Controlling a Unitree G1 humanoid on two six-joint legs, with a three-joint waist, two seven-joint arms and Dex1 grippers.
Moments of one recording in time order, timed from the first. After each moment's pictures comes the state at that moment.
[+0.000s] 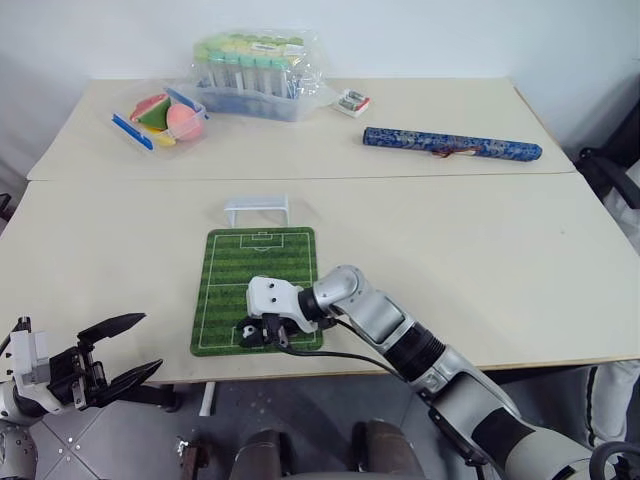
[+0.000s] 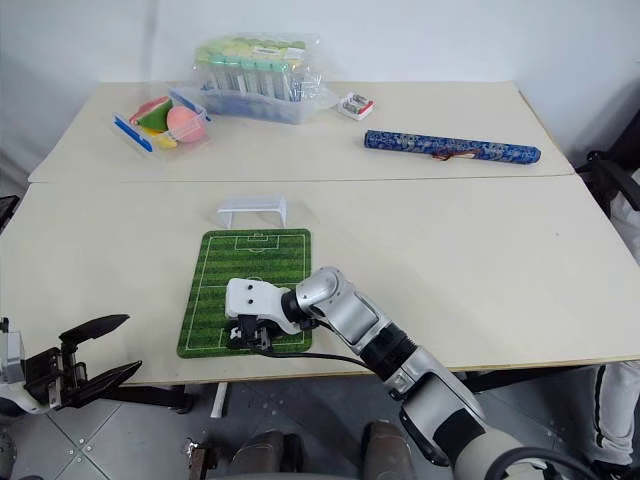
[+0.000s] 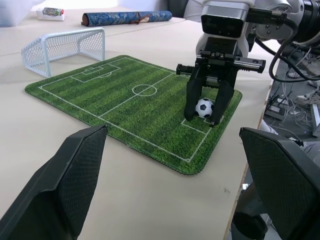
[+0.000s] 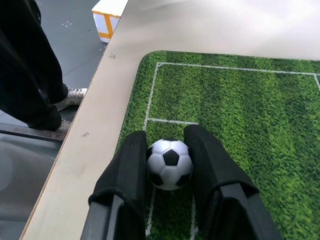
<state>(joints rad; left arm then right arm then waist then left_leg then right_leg) 0.12 0.68 0.54 0.33 -0.70 -0.16 -1.50 -0.78 -0.06 0.60 0.31 -0.01 0.30 1.11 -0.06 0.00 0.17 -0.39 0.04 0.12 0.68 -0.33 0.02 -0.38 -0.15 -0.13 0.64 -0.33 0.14</state>
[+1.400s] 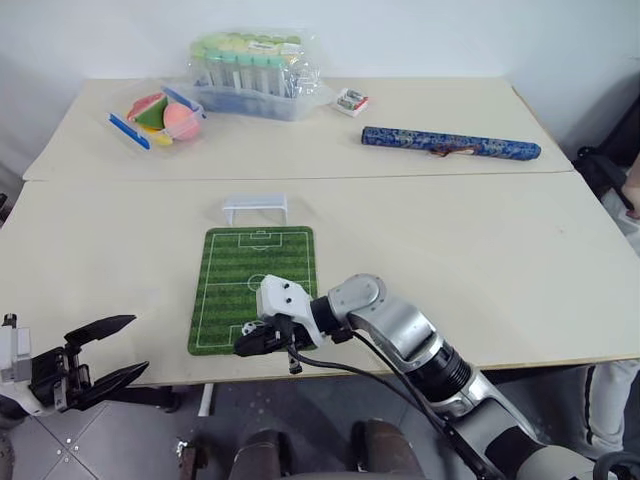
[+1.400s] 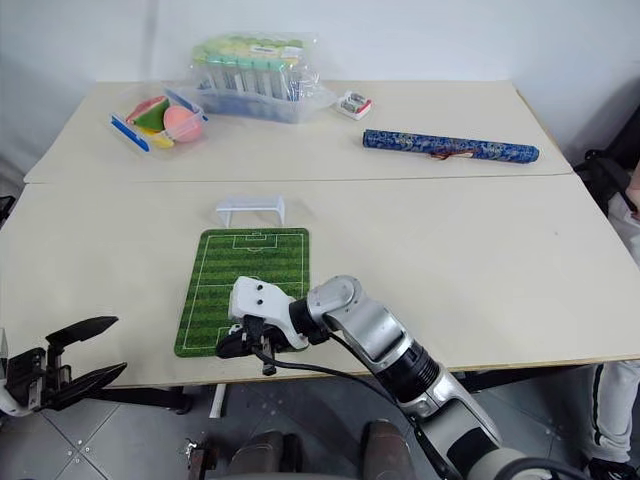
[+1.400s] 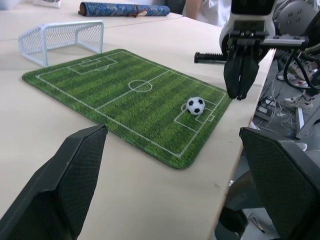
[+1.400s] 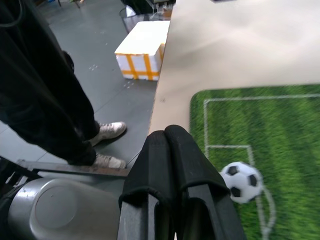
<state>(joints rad) 0.19 0.77 0.54 0.31 -0.77 -0.07 -1.50 -0.65 -0.12 0.58 -0.03 0.16 0.60 1.12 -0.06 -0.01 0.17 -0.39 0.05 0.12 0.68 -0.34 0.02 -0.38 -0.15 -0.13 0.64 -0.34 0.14</state>
